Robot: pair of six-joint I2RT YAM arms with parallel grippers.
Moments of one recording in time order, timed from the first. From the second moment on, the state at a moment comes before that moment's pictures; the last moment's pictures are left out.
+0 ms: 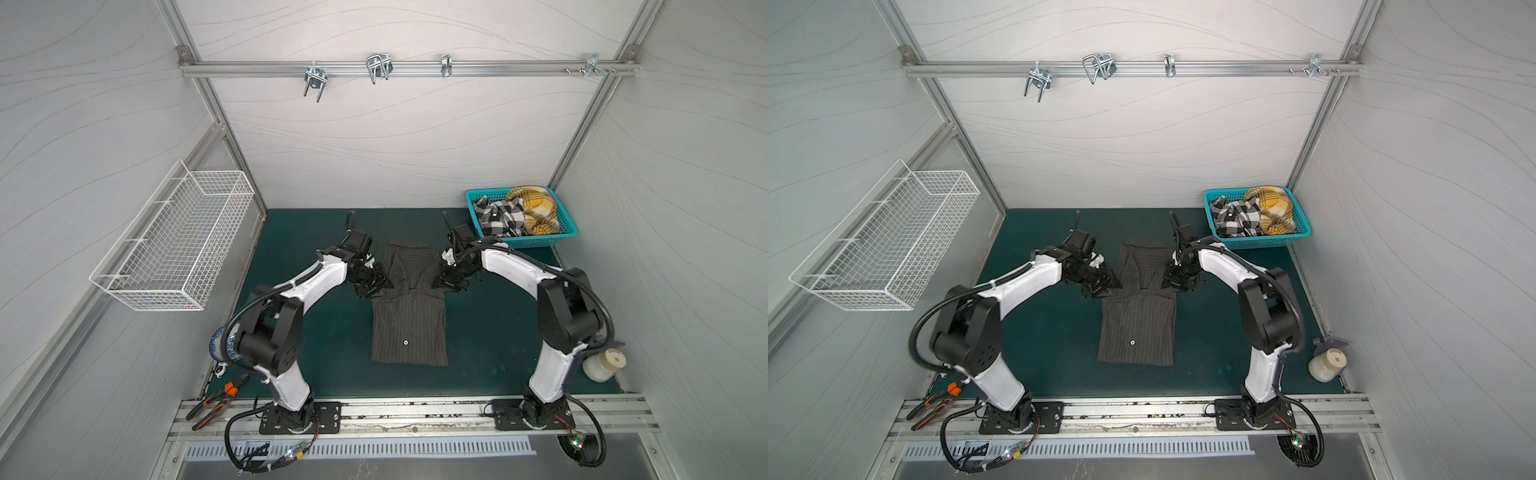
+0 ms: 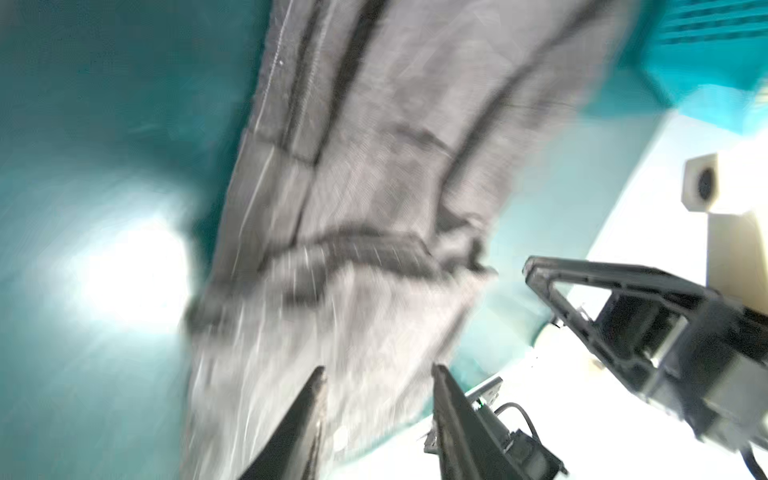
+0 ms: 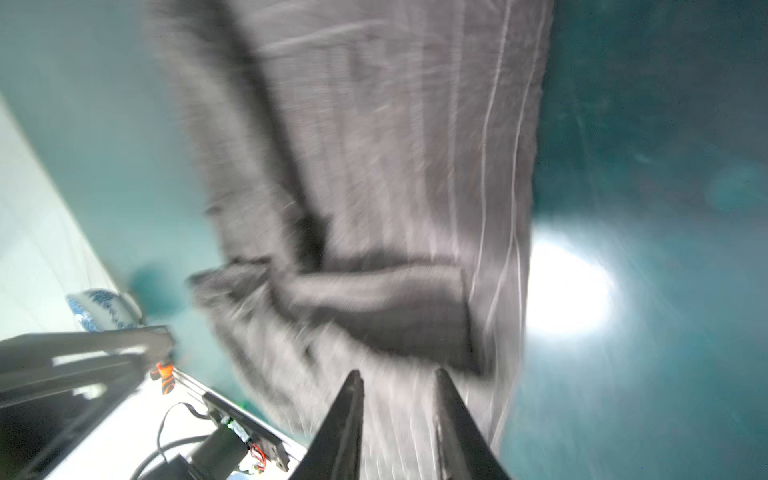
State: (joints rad) left arm -0.37 1.58 1.16 -0.72 0.49 -0.79; right arm 0.50 1.75 1.33 -0.81 -0.41 0.58
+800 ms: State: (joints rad) left arm -0.37 1.66 0.96 -0.68 0.50 -0.77; right arm 0.57 1.78 1.09 -0.78 -0.41 0.62
